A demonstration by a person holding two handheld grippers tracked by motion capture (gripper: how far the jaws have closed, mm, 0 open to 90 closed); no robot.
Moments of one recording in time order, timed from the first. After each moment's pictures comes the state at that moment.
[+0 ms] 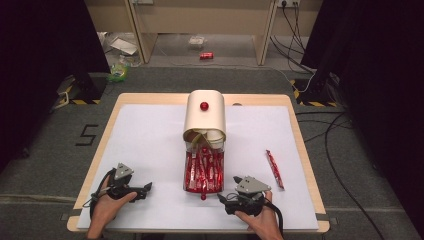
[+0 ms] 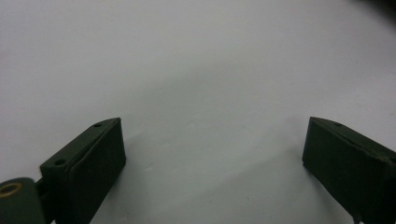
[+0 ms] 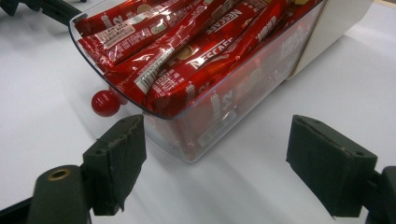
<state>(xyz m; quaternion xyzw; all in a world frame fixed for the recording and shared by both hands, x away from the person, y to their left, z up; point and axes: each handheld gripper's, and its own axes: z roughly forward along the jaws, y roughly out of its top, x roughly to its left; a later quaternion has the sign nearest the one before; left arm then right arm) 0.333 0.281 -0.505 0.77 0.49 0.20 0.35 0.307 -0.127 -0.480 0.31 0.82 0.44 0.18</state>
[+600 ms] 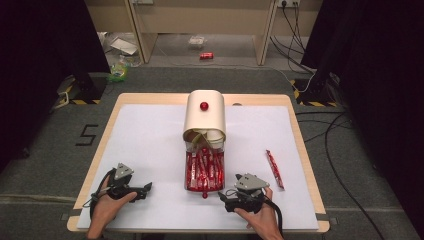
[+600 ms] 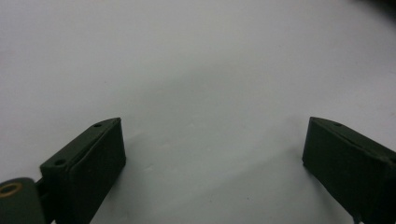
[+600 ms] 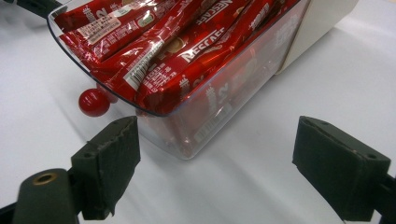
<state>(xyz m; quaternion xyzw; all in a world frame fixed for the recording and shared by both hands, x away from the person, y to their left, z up) 0.333 0.280 -0.505 0.77 0.49 0.20 0.35 0.315 -0.127 -0.481 0.32 0.83 0.42 0.18</state>
